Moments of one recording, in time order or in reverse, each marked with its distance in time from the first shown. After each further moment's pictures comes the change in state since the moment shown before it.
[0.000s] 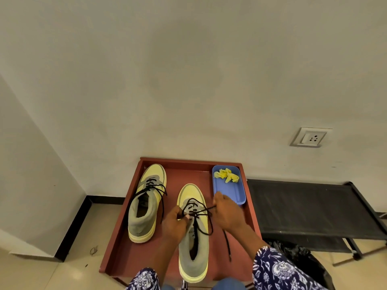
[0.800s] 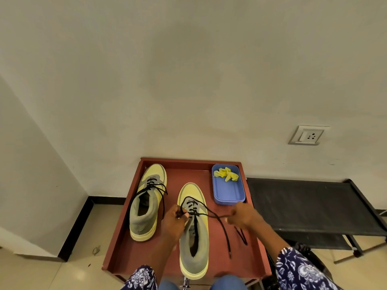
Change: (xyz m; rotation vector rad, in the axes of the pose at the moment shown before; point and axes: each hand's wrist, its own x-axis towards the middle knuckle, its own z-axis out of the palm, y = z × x) left_hand -0.001 -0.006 -0.007 -0.141 -0.080 -0.055; right_hand -0.015 0.037 -0.029 -0.093 -0.329 0.201
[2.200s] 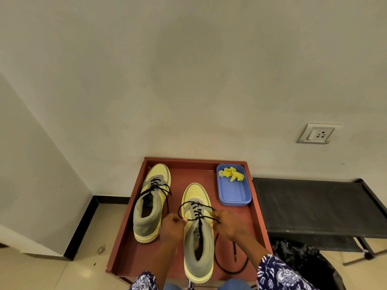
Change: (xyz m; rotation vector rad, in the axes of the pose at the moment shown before) left_hand -0.005 0.005 -0.001 0.109 0.187 -0.130; right_hand 0.027 -0.030 0.055 0.237 0.030 -0.105
